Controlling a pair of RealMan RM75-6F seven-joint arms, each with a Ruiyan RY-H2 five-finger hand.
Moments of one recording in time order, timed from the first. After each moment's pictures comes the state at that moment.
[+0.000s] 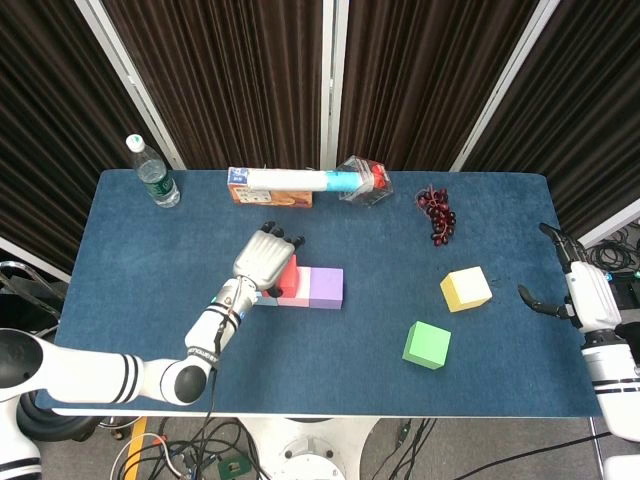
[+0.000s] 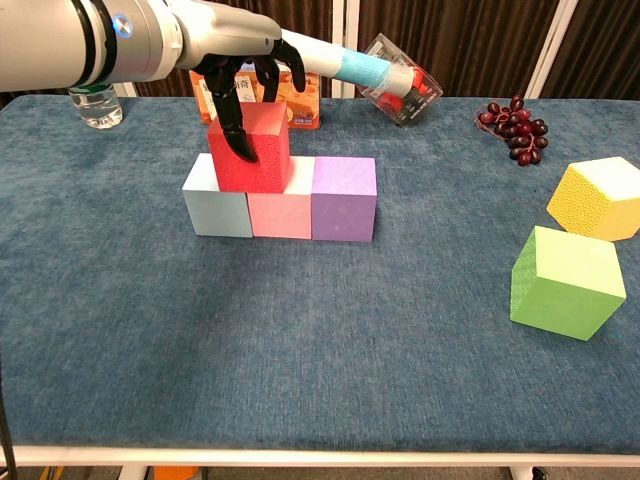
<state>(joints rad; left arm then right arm) -1.22 -1.43 -0.16 -1.74 0.46 1.03 0.78 0.30 -1.01 0.21 -1.63 -1.34 1.21 0.48</state>
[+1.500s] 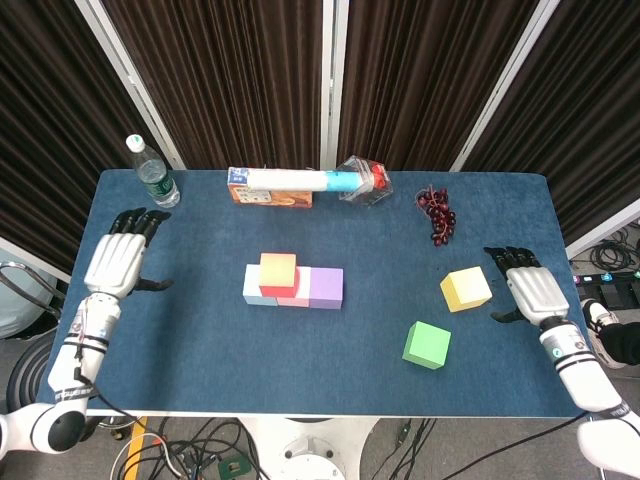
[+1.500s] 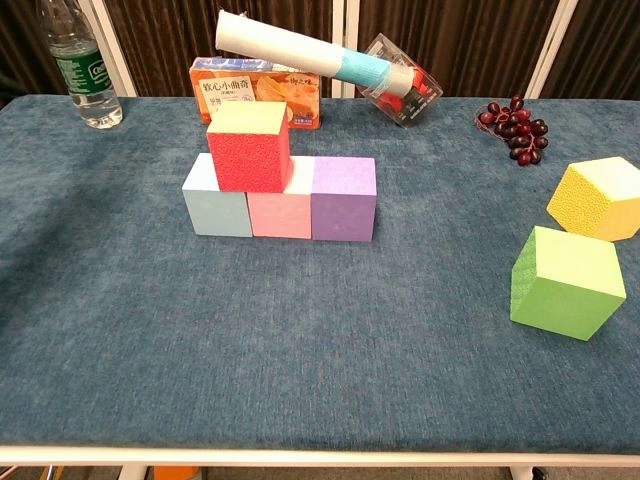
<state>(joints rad) -0.69 -1.12 -0.07 -1.85 0.95 1.27 0.23 0.48 -1.12 0.13 -1.49 -1.24 0.90 -0.02</state>
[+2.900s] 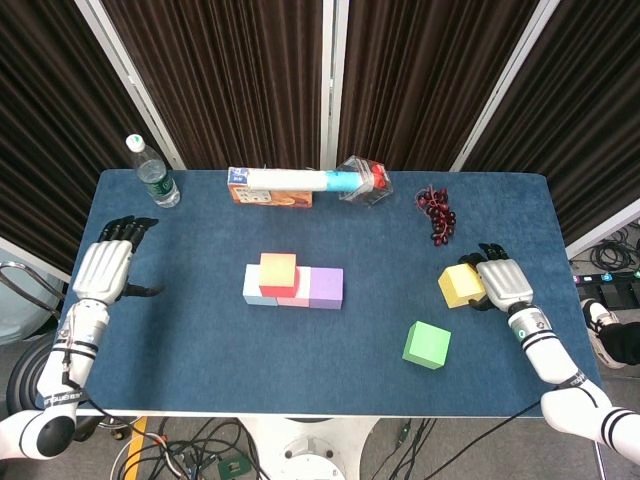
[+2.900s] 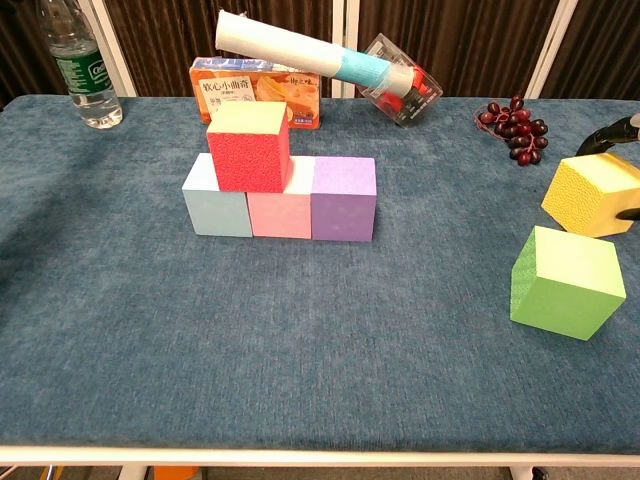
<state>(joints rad) -0.57 -1.12 -0.16 -1.82 1.00 1.19 0.18 0.59 -1.34 0.11 -1.21 -1.25 0.81 0.00</state>
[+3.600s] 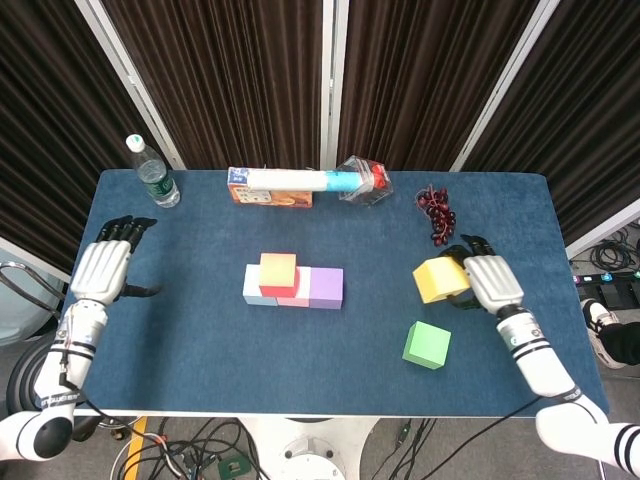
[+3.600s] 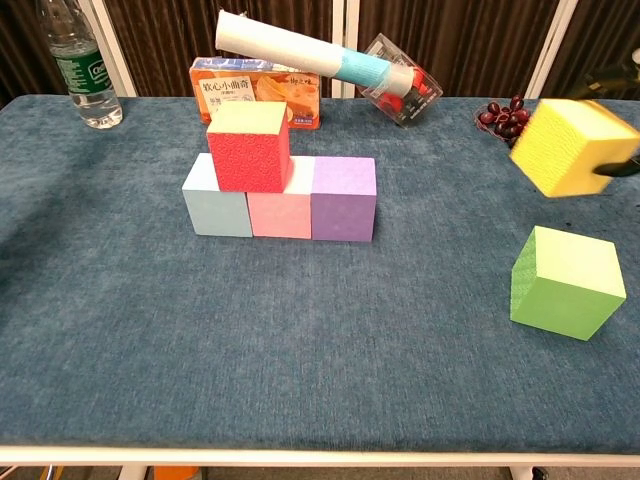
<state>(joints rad) -0.55 -1.11 -0.18 -1.83 1.02 1.18 0.20 0.56 -1.20 0.19 -1.60 -1.18 0.94 -0.06</state>
